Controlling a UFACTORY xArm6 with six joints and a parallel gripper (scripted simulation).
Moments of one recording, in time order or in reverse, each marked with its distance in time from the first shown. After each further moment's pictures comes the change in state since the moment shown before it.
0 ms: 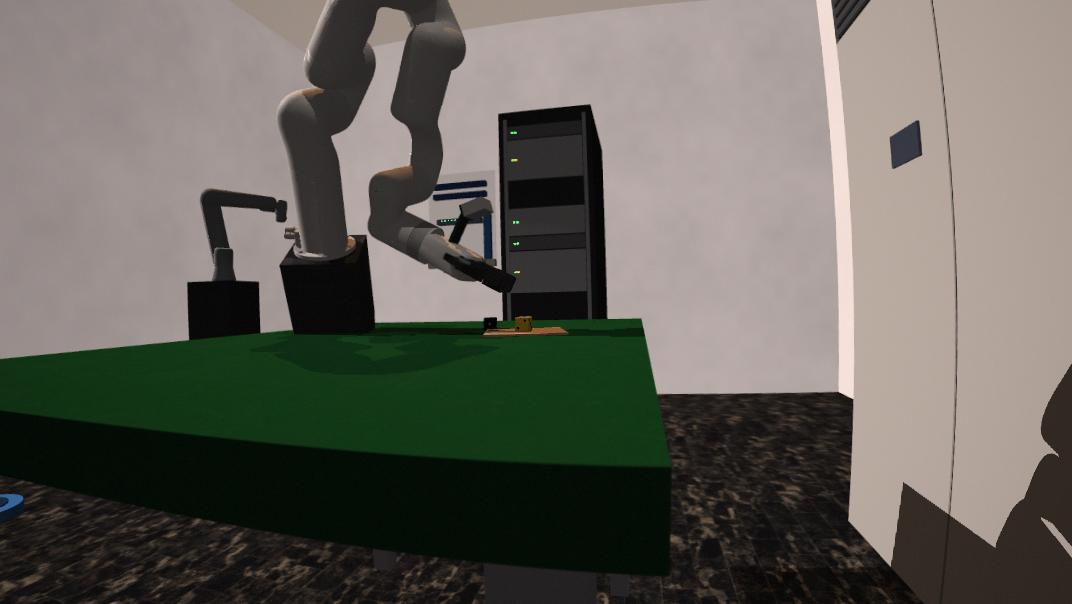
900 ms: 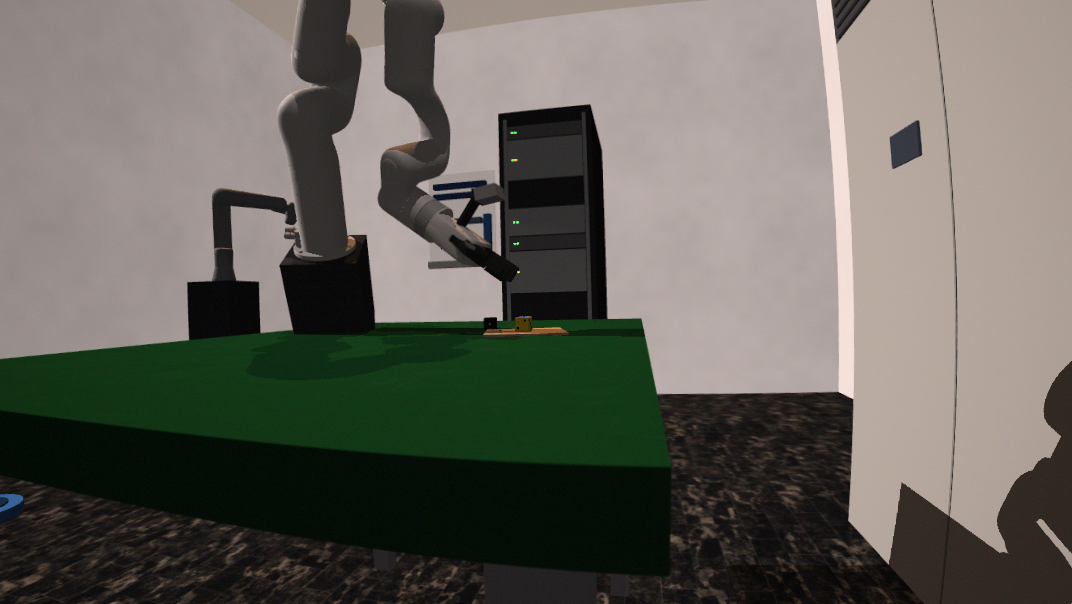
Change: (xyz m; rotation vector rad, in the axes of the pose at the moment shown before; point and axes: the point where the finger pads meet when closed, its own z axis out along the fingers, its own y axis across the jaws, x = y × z) arm 0.021 -0.001 -0.005 -0.001 -0.134 0.002
